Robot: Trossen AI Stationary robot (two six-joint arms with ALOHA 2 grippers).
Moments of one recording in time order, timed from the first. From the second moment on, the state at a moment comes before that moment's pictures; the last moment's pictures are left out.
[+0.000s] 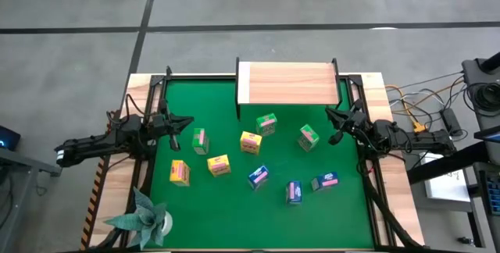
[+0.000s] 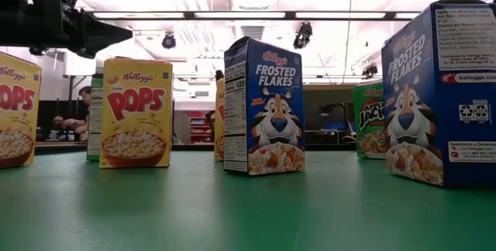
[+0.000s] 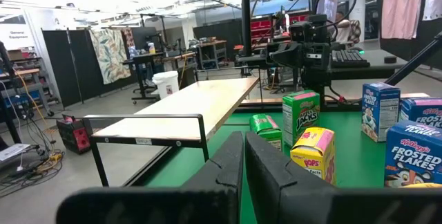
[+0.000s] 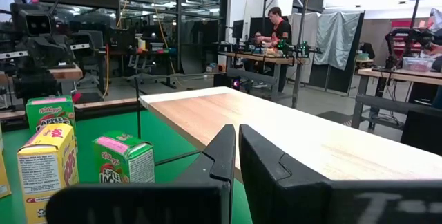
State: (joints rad) left arm 0.17 0.02 0.08 0.04 -0.14 0.14; right arm 0.01 0.02 0.01 0.13 0.60 -0.14
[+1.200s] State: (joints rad) left arm 0.17 0.24 0.08 0.51 -0.12 -0.78; right arm 0.01 0.02 0.01 0.13 0.60 0.64
